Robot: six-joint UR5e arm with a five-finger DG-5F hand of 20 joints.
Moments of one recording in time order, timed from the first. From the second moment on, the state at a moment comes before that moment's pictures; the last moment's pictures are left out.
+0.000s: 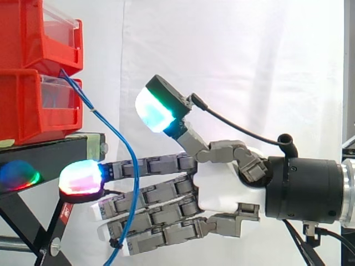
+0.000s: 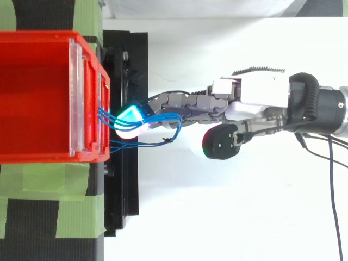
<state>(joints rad) 0.14 -2.13 -1.81 -2.30 -1.37 0.02</state>
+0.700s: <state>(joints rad) 0.13 -2.08 -1.81 -2.38 -1.39 0.00</state>
